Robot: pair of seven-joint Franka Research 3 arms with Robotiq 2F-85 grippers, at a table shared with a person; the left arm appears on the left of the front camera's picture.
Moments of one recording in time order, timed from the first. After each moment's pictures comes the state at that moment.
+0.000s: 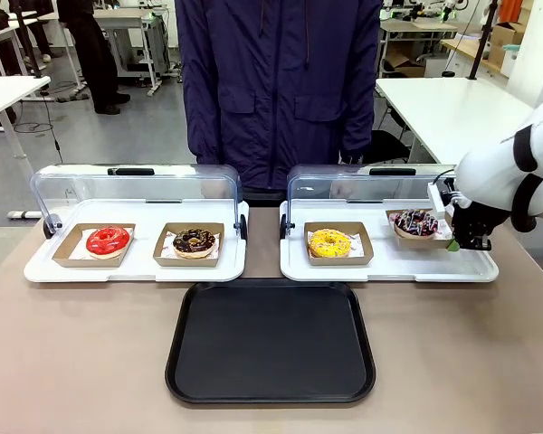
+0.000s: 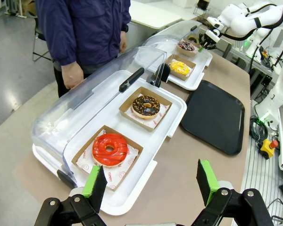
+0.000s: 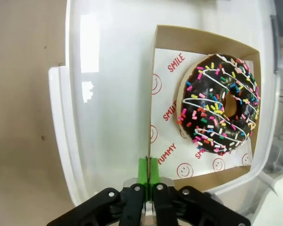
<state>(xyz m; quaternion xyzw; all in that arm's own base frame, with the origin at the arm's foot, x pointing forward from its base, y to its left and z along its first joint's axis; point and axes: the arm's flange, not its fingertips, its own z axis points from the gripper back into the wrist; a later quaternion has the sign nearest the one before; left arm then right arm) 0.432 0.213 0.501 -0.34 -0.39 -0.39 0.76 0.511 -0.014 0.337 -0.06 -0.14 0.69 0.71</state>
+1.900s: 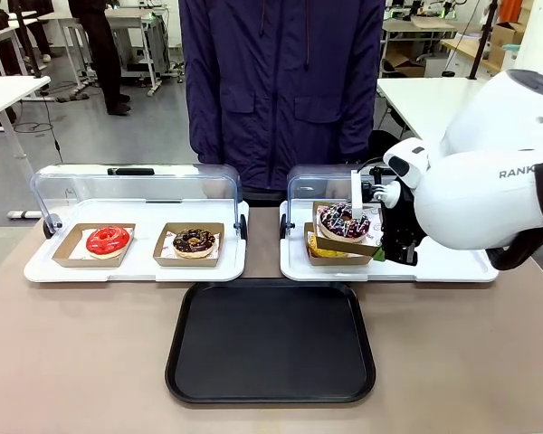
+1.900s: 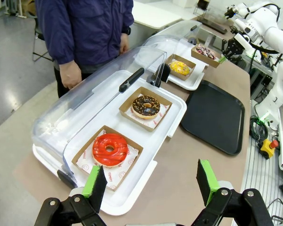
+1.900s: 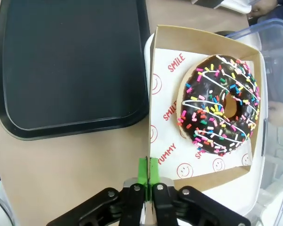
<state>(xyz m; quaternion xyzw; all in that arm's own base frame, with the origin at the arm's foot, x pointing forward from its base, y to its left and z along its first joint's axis) 0.432 0.213 0.501 -0.34 -0.39 -0.39 0.76 0.386 0.168 0.409 -0.02 -0.19 0.66 0.73</state>
